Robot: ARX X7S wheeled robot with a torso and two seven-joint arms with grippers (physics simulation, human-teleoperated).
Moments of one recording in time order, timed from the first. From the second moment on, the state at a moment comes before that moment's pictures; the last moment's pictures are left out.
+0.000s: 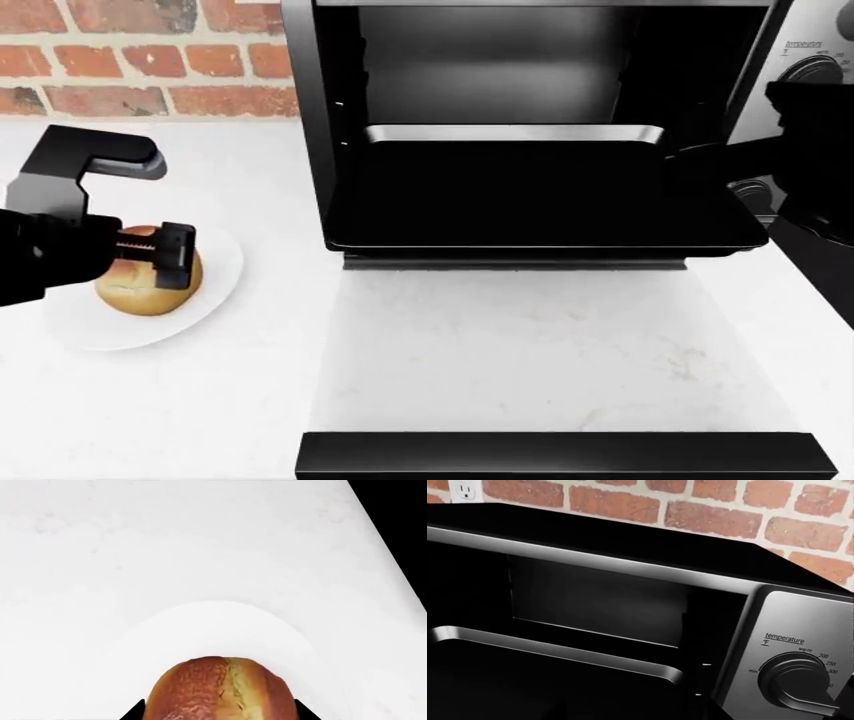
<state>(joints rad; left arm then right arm) -1.25 -0.80 0.52 -0.25 -1.09 -1.38 -0.24 1.17 0.77 -0.05 -0.32 1.39 1.39 0.58</state>
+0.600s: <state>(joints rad) -1.41 -0.77 0.53 -0.27 -1.11 -1.37 -0.23 1.17 0.80 -0.06 -0.33 1.43 1.37 0.60</state>
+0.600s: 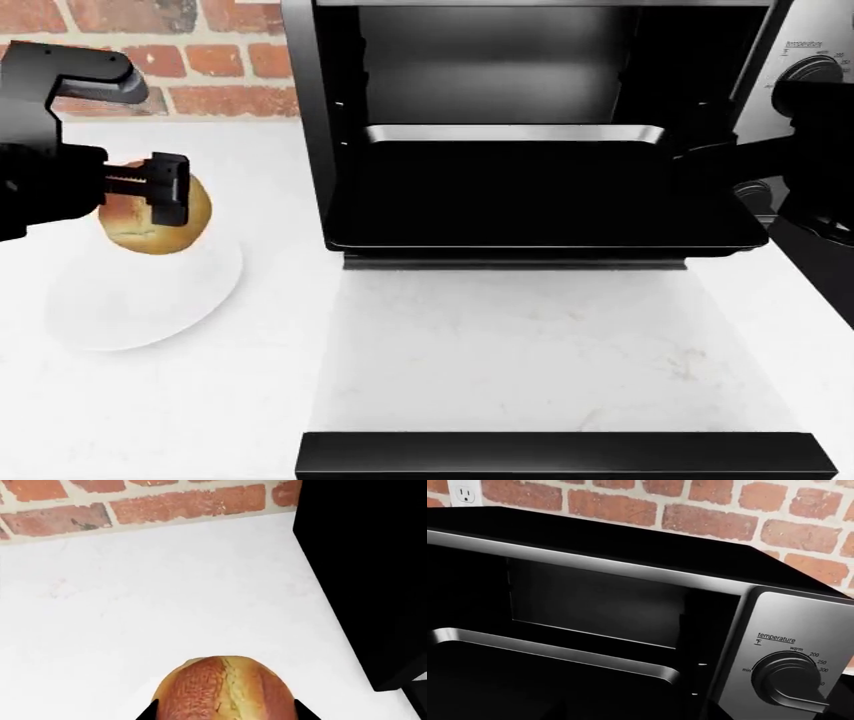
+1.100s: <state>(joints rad) -1.66 -0.69 0.43 -0.20 -1.39 -1.50 -0.39 1.18 0.82 -0.06 -0.33 1.48 1.36 0.63</state>
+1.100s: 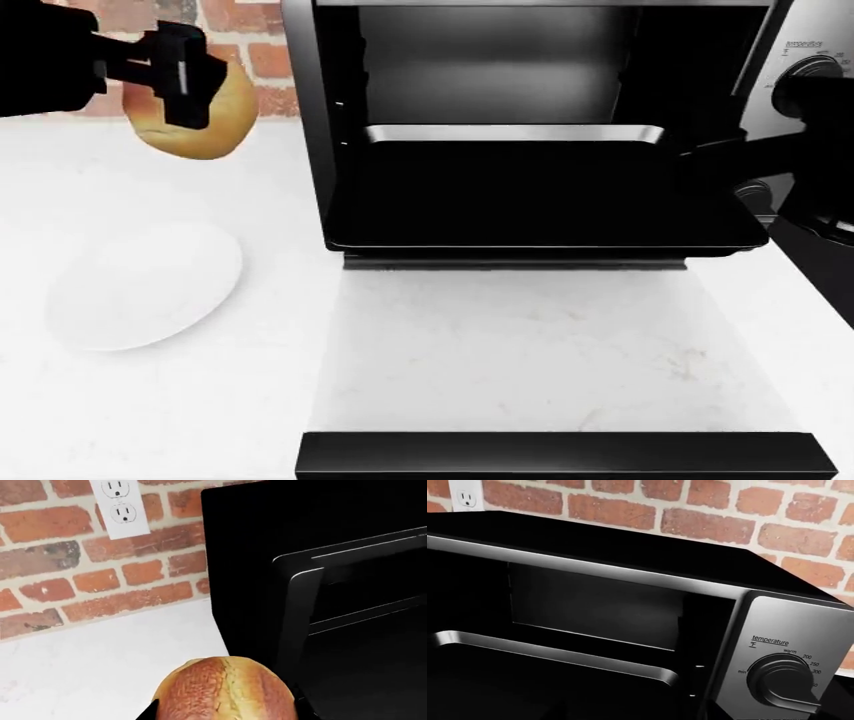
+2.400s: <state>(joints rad) -1.71 -0.40 0.63 -0.23 -1.55 -1.35 -0.35 1.14 0.90 -0.03 -0.37 1.64 1.32 0.73</state>
